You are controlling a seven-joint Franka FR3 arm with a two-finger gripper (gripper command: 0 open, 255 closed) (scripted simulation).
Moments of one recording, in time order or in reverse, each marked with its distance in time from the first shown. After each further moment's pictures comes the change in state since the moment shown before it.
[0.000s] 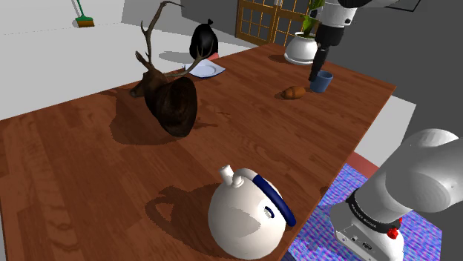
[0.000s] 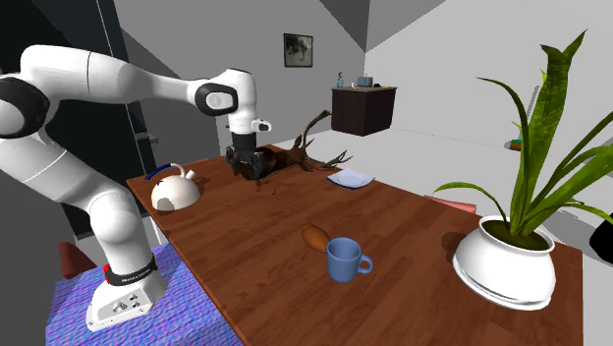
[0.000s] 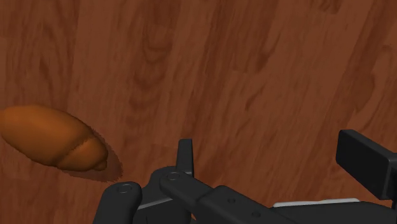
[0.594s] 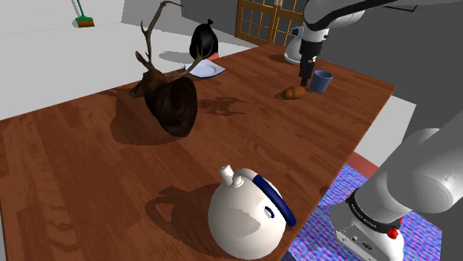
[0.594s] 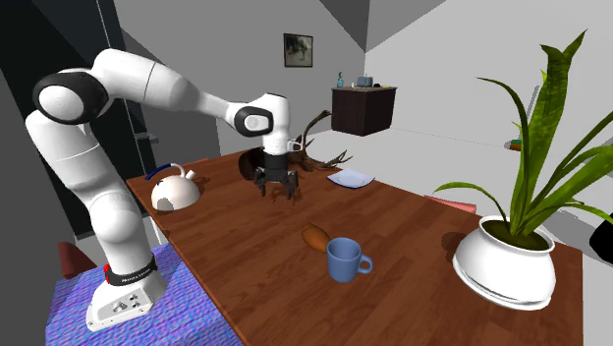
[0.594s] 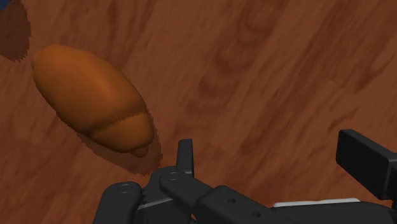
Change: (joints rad) arm 0.033 0.335 -0.133 0.135 -0.037 0.162 -0.370
